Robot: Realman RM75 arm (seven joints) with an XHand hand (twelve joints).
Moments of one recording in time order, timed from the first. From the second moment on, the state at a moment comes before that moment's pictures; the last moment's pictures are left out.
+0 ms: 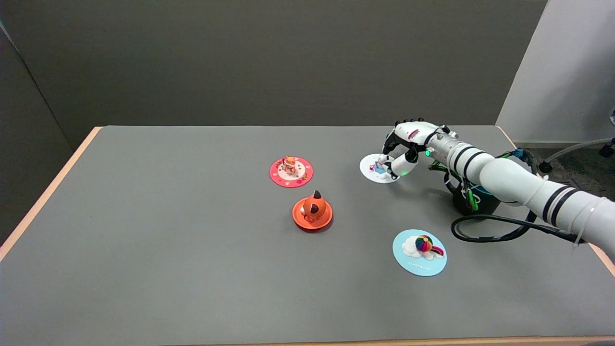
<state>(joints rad) 0.58 -0.70 0.75 -1.05 -1.32 0.11 -0.62</state>
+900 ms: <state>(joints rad) 0.59 -0.71 0.73 -1.06 -1.32 0.10 -0.62</state>
